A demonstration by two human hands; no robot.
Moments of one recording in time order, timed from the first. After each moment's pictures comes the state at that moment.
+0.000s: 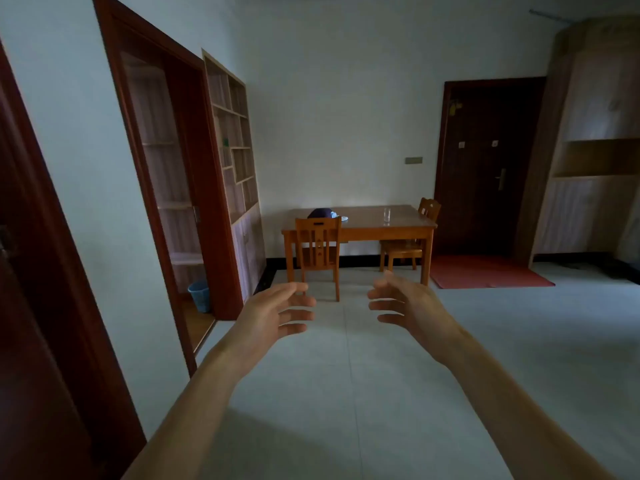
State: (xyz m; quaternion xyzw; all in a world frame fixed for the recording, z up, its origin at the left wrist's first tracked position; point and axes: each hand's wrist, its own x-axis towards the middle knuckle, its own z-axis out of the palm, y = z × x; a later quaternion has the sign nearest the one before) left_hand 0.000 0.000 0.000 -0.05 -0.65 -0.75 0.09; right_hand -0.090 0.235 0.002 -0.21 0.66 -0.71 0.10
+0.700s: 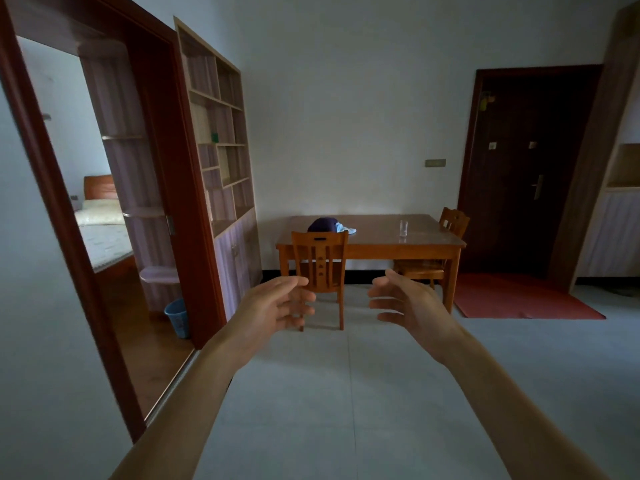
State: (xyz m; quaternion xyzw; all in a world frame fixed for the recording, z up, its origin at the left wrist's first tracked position) left_hand -0.425 -0.120 0.004 -0.04 -0.67 -0.73 0.11; right_hand -0.515 0.111 0.003 -0.22 0.65 -0.72 0.11
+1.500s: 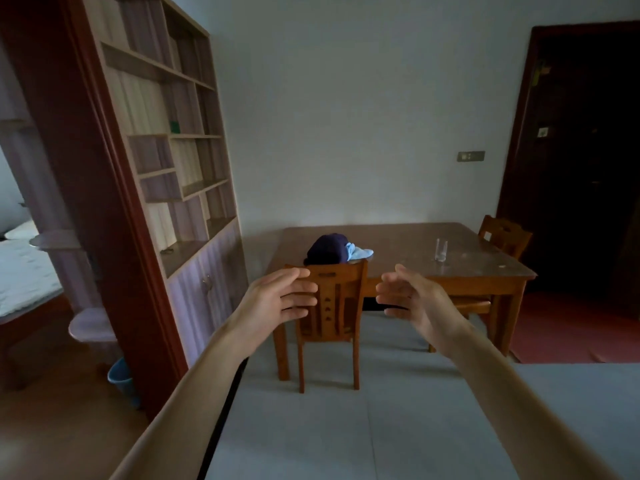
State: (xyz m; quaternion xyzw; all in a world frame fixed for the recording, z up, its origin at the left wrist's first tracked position) left_hand -1.012 -0.403 -0.004 -0.02 -0.66 -0.74 0.11; right_hand -1.108 -0.167 -0.019 -0.20 0.64 -0.73 0.10
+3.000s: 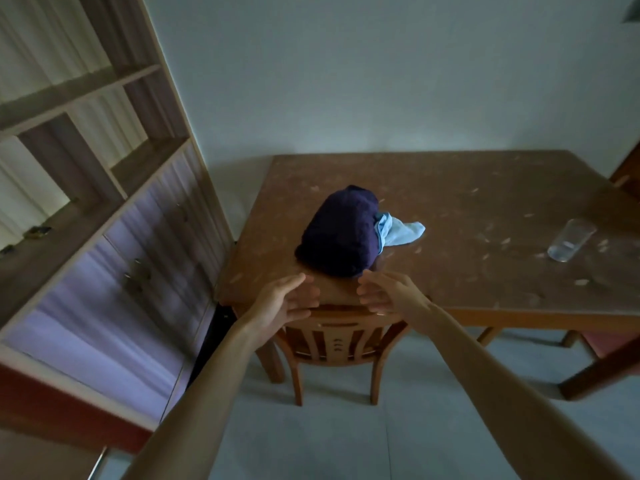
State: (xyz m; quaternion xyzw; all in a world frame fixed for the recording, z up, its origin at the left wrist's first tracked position) left_hand -1.725 -0.683 -0.203 0.17 -0.61 -0.78 -0.03; right_hand -1.820 -0.469 -0.191 -0.09 0.72 -0.62 0.30
